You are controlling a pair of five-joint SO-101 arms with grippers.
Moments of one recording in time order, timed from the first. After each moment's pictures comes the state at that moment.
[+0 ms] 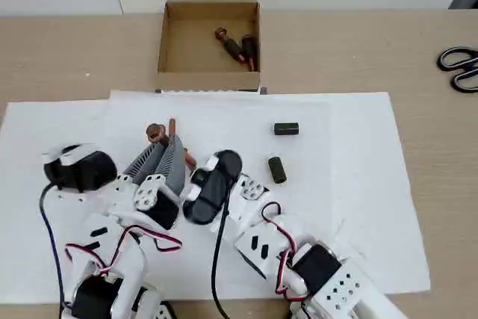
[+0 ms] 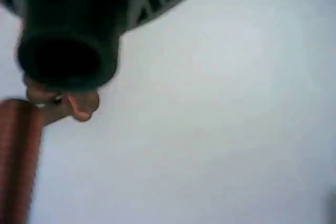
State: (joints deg) left arm 14.9 -103.3 76.8 45.5 34.6; right arm -47.9 -71.6 73.1 32.4 12.5
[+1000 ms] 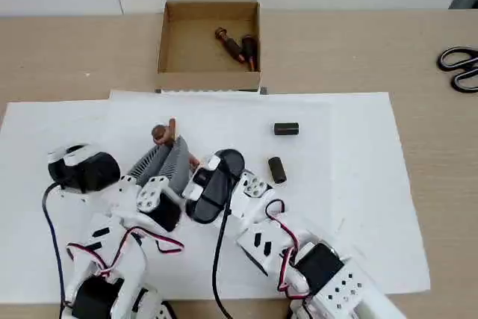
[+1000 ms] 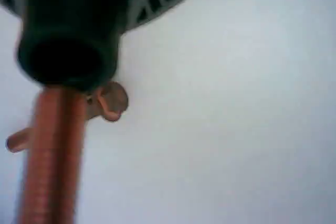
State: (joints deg) left arm 15.8 -103.4 76.8 45.5 34.3; right arm -45.4 -71.9 73.1 31.9 14.2
